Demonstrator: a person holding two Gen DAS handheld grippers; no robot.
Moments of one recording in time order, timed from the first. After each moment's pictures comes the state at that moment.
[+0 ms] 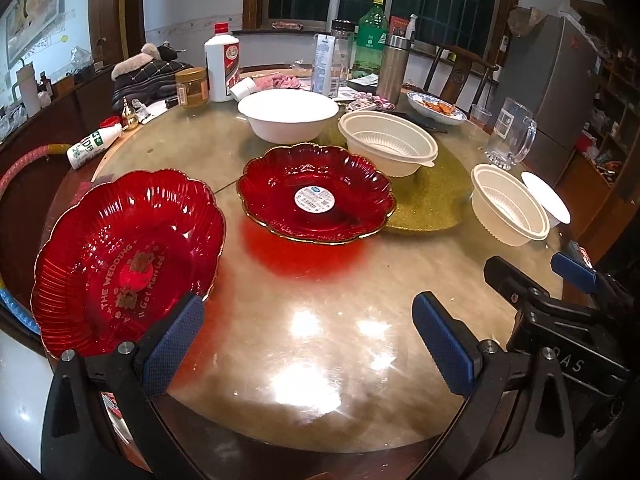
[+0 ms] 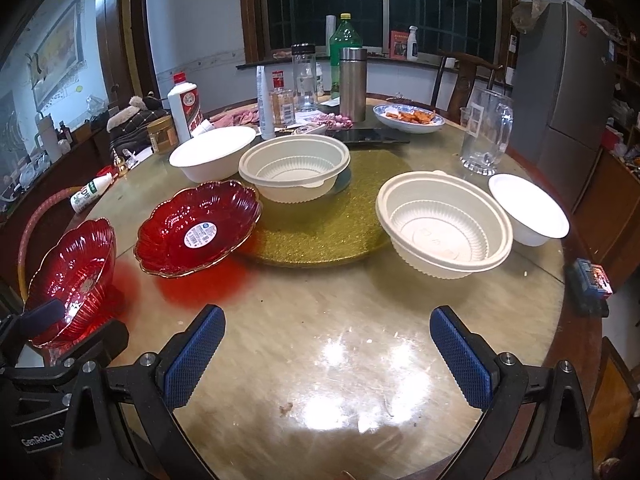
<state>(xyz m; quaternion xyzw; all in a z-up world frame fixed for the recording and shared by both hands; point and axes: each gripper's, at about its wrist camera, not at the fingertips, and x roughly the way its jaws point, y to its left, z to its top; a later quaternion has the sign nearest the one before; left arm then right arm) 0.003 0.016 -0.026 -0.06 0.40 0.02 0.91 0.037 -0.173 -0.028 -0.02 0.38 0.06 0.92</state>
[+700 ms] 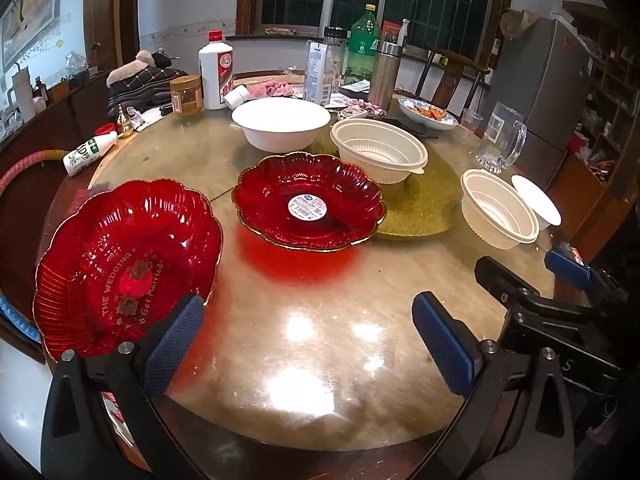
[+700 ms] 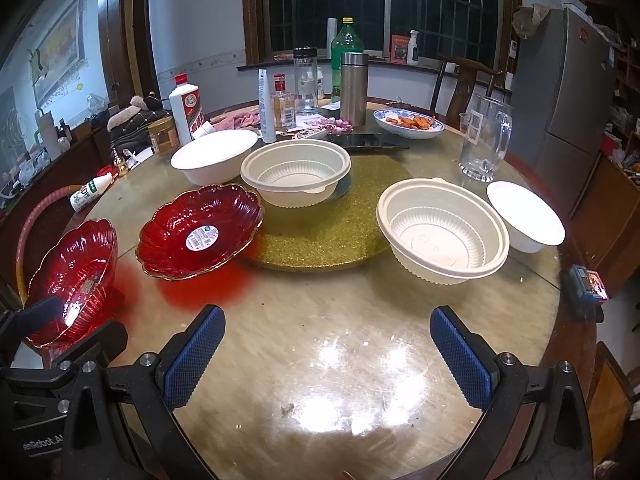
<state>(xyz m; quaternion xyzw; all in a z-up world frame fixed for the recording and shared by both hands) -0.002 0.019 -0.014 -0.06 0.39 0.00 0.92 0.032 -0.169 -0.019 -0.03 0.38 0.06 0.92</state>
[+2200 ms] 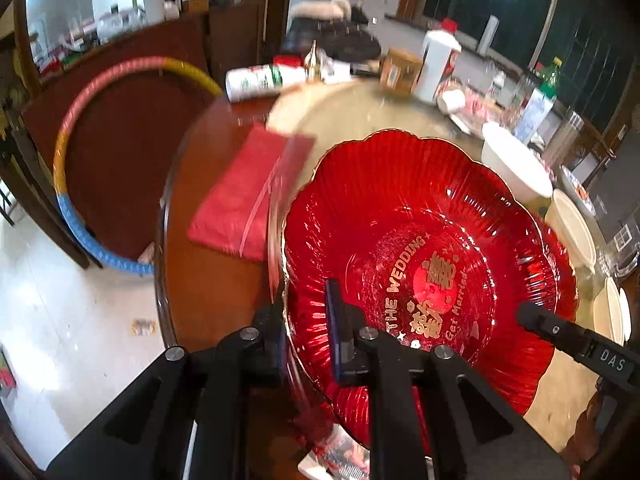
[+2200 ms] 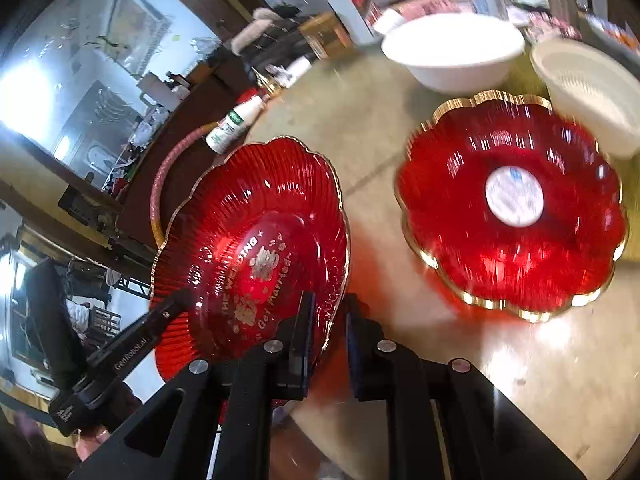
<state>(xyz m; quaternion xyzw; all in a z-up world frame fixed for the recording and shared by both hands) -0.001 0.239 -0.040 -0.17 0.42 0.21 0.87 0.108 0.023 -0.058 0.07 0.53 0.33 0.78</state>
